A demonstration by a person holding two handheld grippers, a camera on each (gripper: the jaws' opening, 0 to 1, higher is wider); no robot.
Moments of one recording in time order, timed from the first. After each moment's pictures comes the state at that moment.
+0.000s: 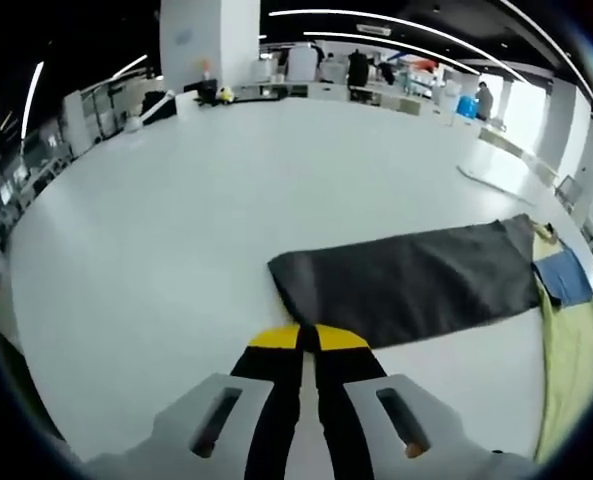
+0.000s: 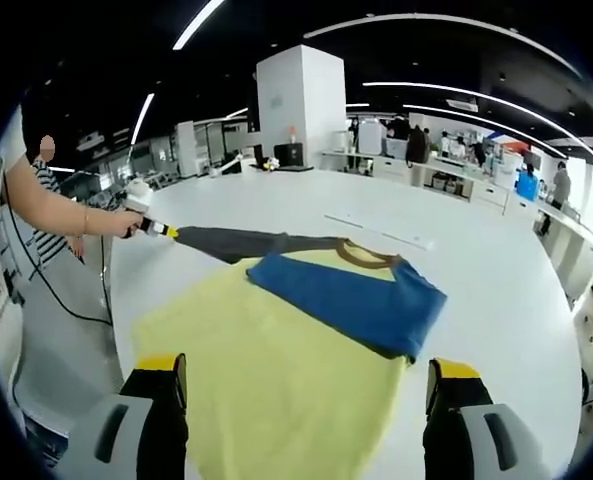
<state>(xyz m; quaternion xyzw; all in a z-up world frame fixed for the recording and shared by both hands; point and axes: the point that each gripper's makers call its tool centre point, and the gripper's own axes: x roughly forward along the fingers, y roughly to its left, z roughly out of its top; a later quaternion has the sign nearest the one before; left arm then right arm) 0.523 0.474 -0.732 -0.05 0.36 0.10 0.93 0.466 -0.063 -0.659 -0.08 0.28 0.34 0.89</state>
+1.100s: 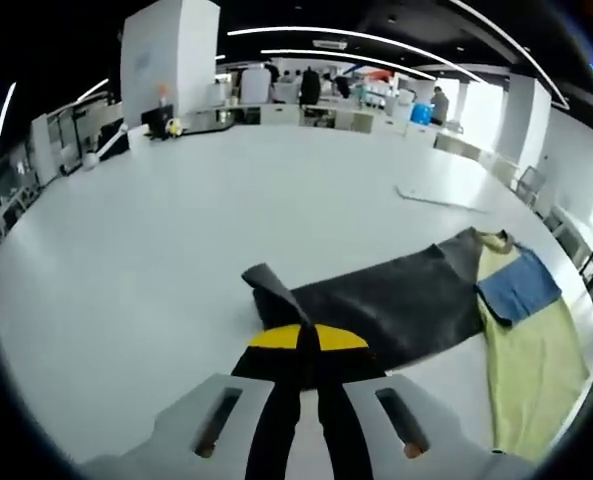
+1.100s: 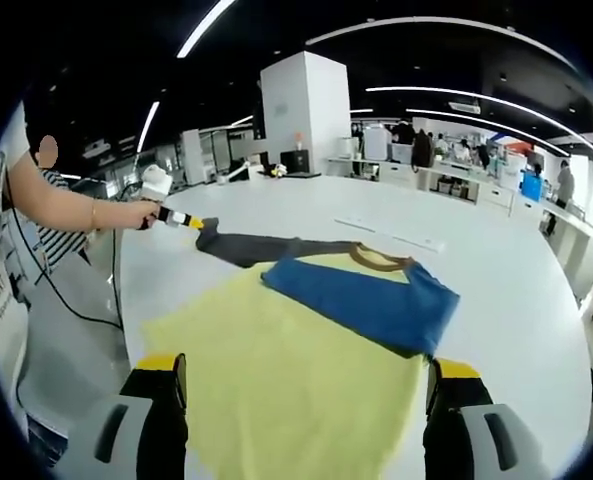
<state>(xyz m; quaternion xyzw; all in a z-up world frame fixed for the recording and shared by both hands) 0.563 0.409 -0.695 -0.04 0.32 0.00 0.95 0.452 -0.050 -0.658 -0.06 0.27 0.36 0.89</state>
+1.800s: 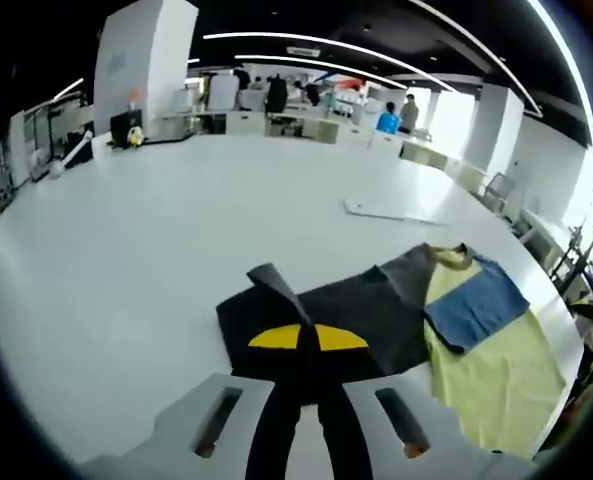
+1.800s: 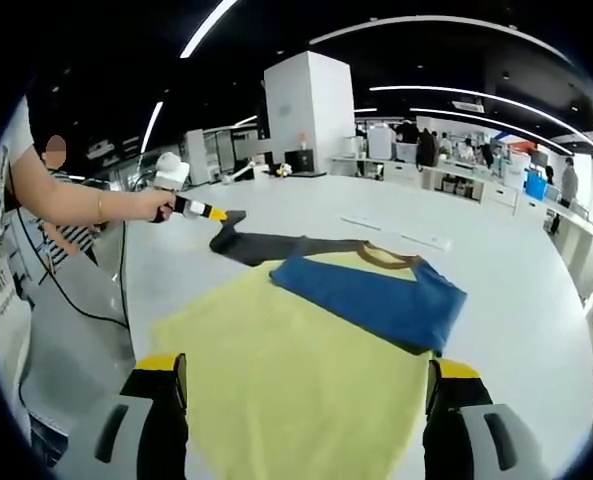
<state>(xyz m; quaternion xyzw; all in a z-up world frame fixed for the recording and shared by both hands) 0.586 0.343 -0.676 -0.06 0.30 -0.07 0.95 0.444 -0.046 -0.660 -0.06 0.27 0.36 0.89</state>
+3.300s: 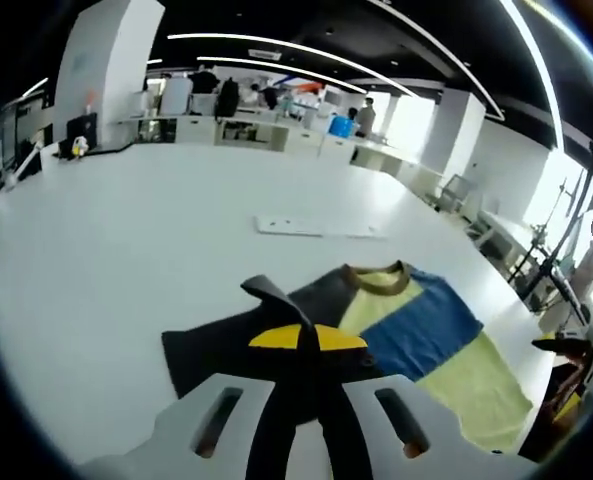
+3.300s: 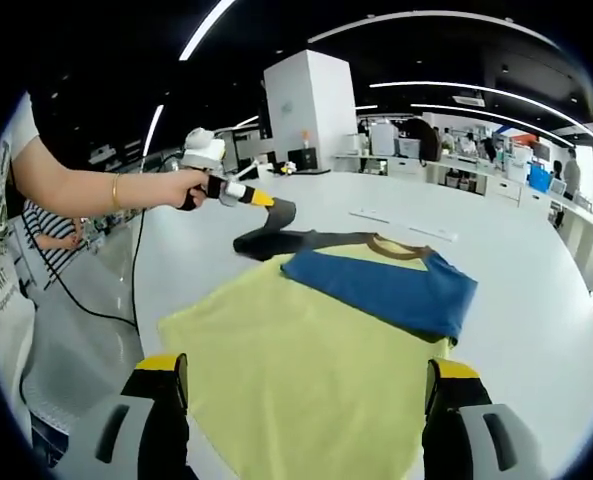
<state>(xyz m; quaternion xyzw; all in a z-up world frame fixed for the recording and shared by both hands) 0.625 0.228 -0.655 -0.08 0.28 -0.17 0.94 0.431 -0.035 -0.669 -0.05 0.28 0.37 0.88</state>
